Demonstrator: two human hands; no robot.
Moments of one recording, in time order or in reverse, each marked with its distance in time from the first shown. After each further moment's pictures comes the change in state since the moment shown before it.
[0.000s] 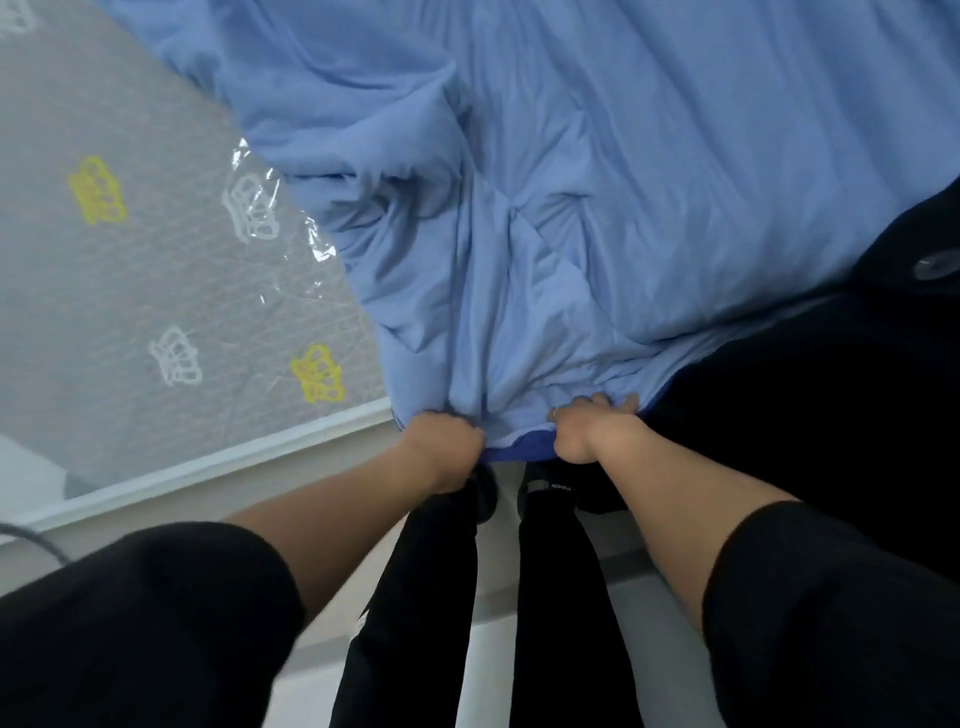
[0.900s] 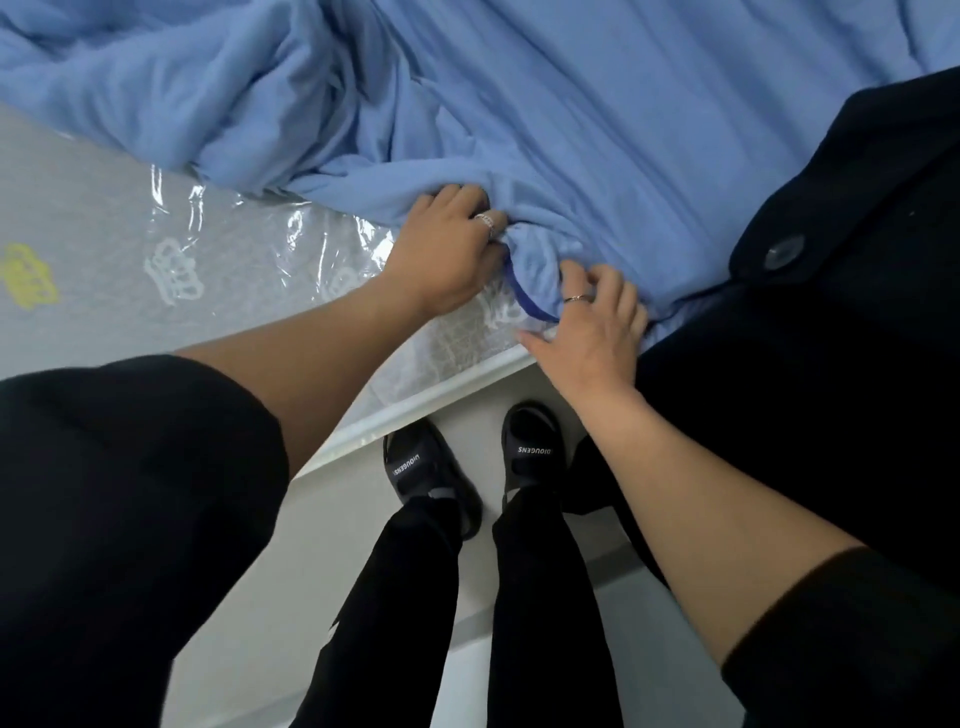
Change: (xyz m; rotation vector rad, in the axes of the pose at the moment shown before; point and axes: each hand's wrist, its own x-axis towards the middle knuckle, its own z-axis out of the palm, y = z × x) left_hand 0.093 -0.025 -0.202 -0.039 0.923 0.054; right_hand -0.042 0.065 -0.052 0.560 1.177 0.207
